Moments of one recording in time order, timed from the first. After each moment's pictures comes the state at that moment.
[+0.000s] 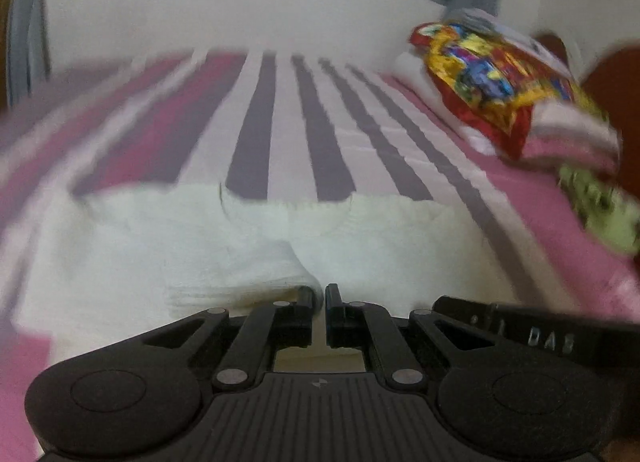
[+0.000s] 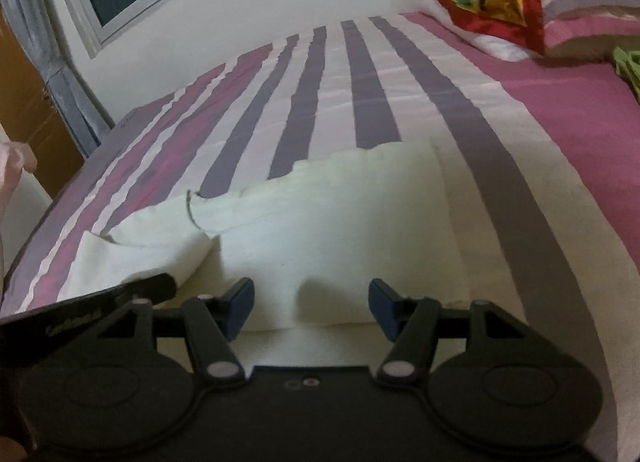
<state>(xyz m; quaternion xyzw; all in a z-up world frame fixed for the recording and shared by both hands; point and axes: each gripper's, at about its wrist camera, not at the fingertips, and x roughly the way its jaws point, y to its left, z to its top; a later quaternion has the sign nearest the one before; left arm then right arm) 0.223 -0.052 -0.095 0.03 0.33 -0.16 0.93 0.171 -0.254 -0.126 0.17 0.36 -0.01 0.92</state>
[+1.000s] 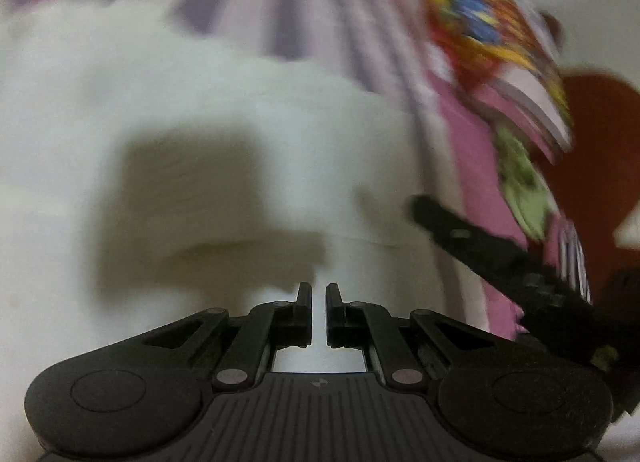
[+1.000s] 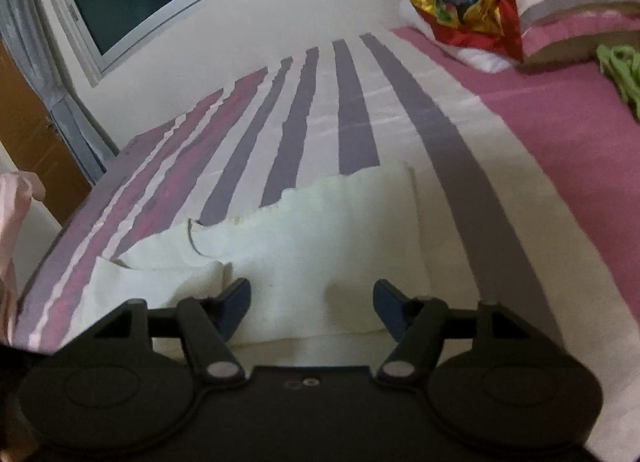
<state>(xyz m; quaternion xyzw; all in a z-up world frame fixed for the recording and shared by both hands) 0.267 -0.015 -0.111 -0.19 0.56 -0.25 0.77 0.157 -0.278 -0.108 0.20 0.34 -0.01 0.92</state>
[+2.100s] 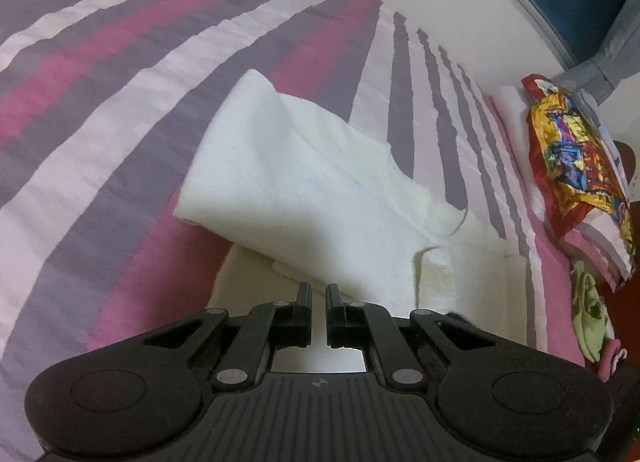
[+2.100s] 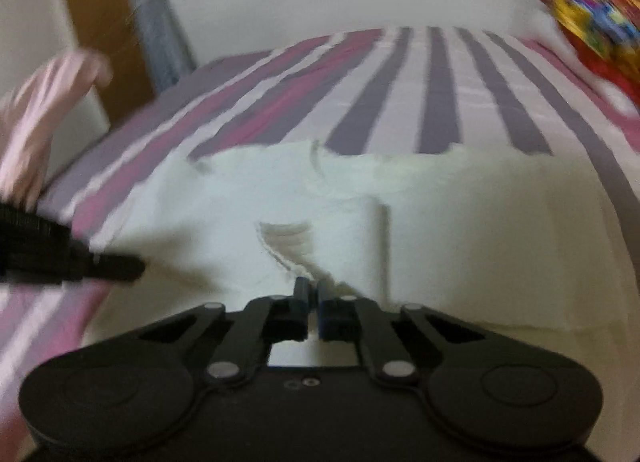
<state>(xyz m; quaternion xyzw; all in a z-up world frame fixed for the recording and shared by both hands) 0.260 0.118 -0.121 -0.23 0.47 -0.10 0.85 0.195 -0.147 -0.141 0.08 0.36 0.09 0.92</state>
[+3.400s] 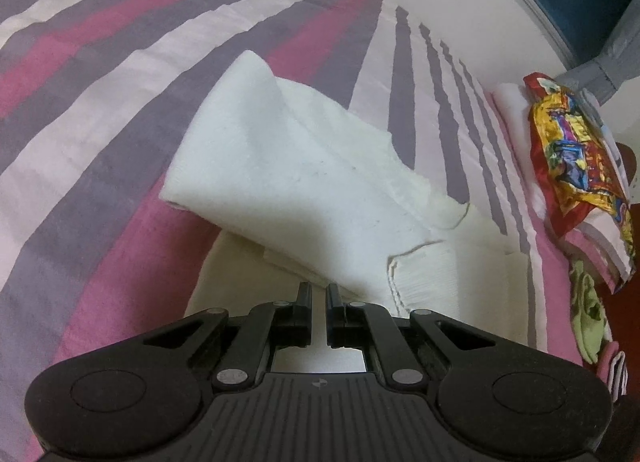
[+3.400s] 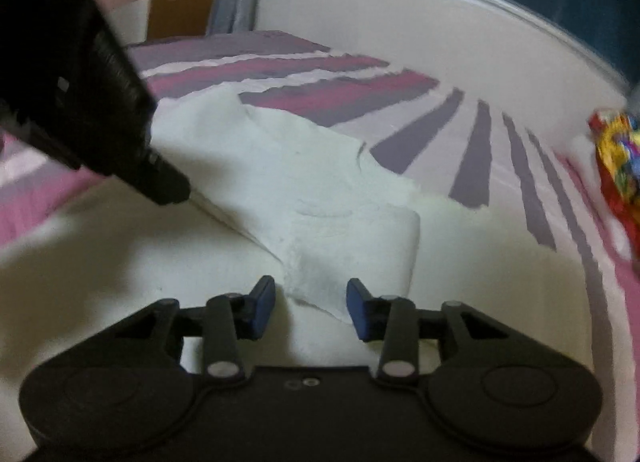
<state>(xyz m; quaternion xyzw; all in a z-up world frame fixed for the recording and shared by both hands) 0.263 0.108 -0.133 -0.24 0.48 -0.10 0.84 0.174 -0.084 -0.162 -0.18 0.32 0.12 0.92</state>
